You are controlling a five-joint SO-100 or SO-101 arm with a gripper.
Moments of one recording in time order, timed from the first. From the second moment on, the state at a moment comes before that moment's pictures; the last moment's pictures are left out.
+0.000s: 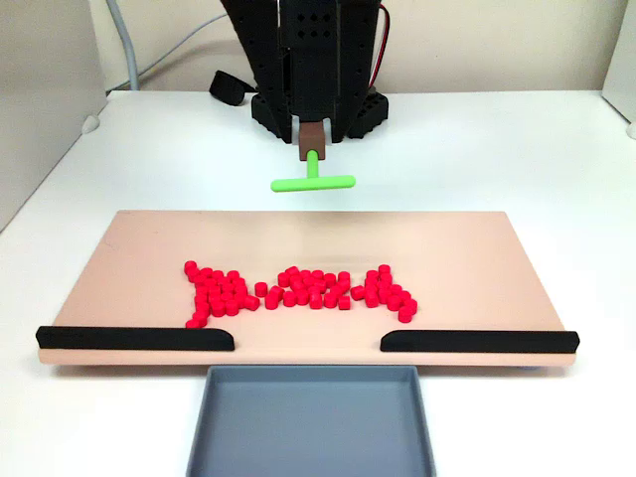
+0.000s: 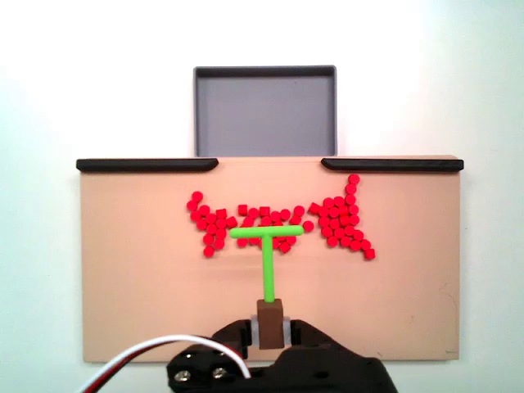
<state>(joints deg) 2.5 95.0 91.8 86.5 -91.6</state>
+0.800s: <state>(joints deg) 7.3 94.7 91.8 86.5 -92.1</state>
